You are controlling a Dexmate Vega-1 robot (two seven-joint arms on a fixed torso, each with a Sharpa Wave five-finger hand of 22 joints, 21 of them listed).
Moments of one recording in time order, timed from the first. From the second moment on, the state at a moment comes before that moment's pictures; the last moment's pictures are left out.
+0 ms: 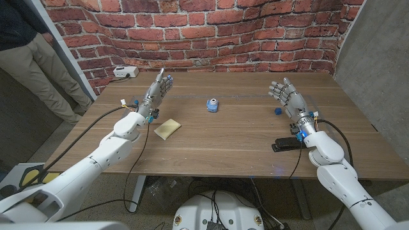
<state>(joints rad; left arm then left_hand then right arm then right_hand) 0.85 0.72 0.48 -1.45 -0.73 -0.35 0.02 0.30 0.00 -0.01 0.11 0.27 0.06 0.09 0.22 0.18 0.13 0.05 0.24 0.19 0.06 0.04 0.21 0.18 0.01 -0.02 0.24 0.18 -1.27 -0.48 -0.04 -1.73 0.46 0.38 0.13 0.25 0.02 0.23 -0.10 0.17 0.32 0.07 0.21 0.19 0.37 0.12 0.28 0.19 0.25 0.06 0.20 0.18 0.30 -0.01 0.32 0.18</state>
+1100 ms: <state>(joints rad) 0.82 0.70 0.50 -1.47 -0.69 -0.32 0.05 0.33 -0.01 -0.01 0.10 0.26 0.08 0.10 0.22 0.18 0.15 0.05 0.24 0.19 0.07 0.04 0.21 0.18 0.02 -0.02 0.24 0.18 -1.51 -0.50 0.07 -1.90 0.44 0.43 0.13 0.21 0.01 0.21 -0.09 0.18 0.36 0.06 0.21 0.19 0.43 0.10 0.29 0.19 0.32 0.04 0.21 0.18 0.37 -0.03 0.33 0.18</state>
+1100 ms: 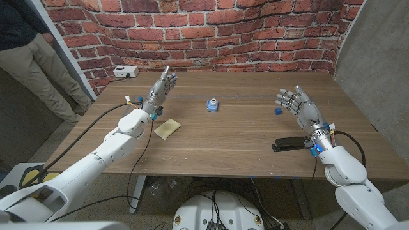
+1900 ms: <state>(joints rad) 0.83 0.70 0.50 -1.52 -0.66 -0.29 0.09 0.33 0.02 -0.01 0.10 0.25 0.09 0.09 0.22 0.18 0.16 0.04 0.24 0.19 0.08 0.04 0.20 0.18 0.03 -0.02 0.23 0.18 -1.70 -0.43 0.19 -2.04 0.32 0.47 0.07 0.21 0.01 0.21 -0.09 0.18 0.41 0.05 0.22 0.19 0.46 0.09 0.29 0.19 0.43 0.02 0.23 0.18 0.47 -0.03 0.35 0.18</state>
